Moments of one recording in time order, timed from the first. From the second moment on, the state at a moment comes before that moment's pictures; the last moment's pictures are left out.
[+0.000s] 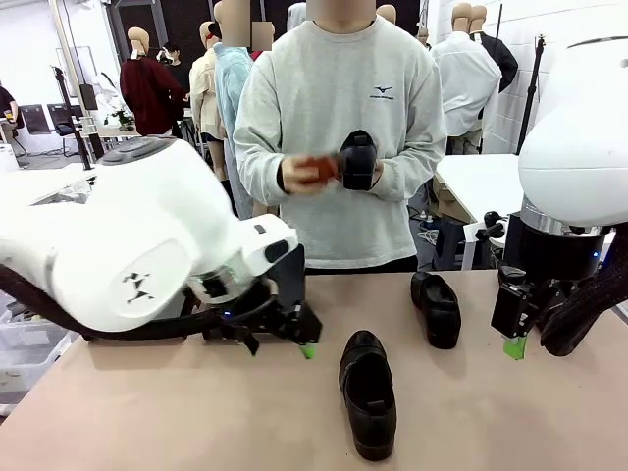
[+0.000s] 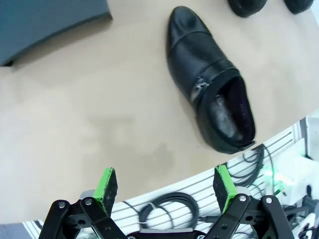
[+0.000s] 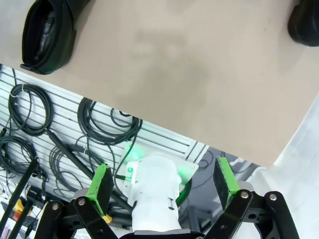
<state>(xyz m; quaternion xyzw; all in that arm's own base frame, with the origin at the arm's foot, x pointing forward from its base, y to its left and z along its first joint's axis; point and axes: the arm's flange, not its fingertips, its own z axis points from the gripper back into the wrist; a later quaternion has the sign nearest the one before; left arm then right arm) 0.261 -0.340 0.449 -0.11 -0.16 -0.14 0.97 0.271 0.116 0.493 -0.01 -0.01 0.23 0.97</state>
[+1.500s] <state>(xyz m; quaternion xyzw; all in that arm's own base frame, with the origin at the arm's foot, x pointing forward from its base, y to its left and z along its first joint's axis) 0.303 -0.448 0.363 -0.07 -0.06 -0.05 0.99 0.271 0.117 0.493 -0.01 -0.01 0.23 0.97</state>
